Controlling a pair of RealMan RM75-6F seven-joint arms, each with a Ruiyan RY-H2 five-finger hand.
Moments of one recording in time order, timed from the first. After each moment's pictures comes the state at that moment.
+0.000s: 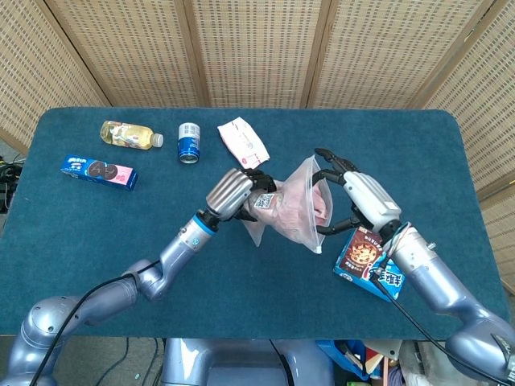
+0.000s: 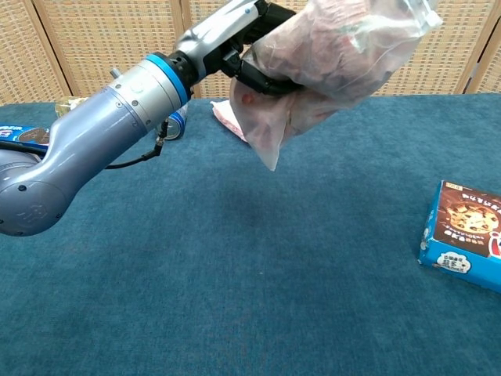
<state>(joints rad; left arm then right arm) -1.07 -1.89 -0.25 -0.86 1.55 1.20 -0.53 0.74 -0.79 0.42 -2.09 -0.94 0.80 0.28</state>
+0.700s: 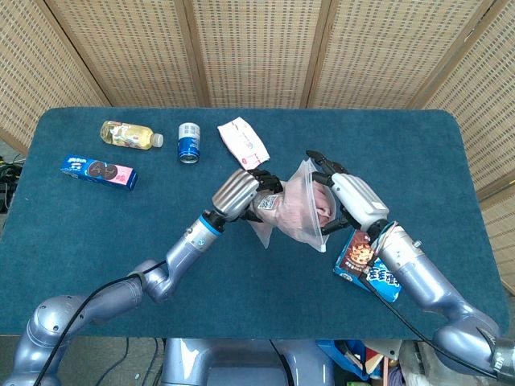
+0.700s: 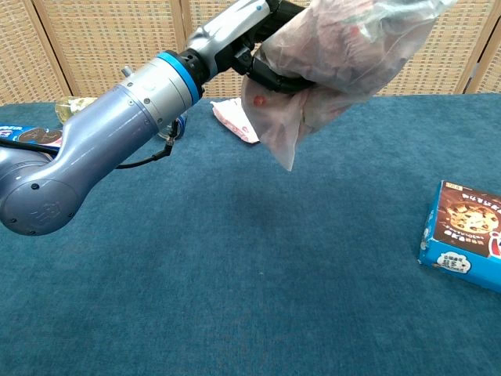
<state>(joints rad) -1.09 -1.91 -0.26 -0.86 1.53 1.20 -0.52 0.81 -0.84 0.39 -2.09 -0.84 0.79 0.19</state>
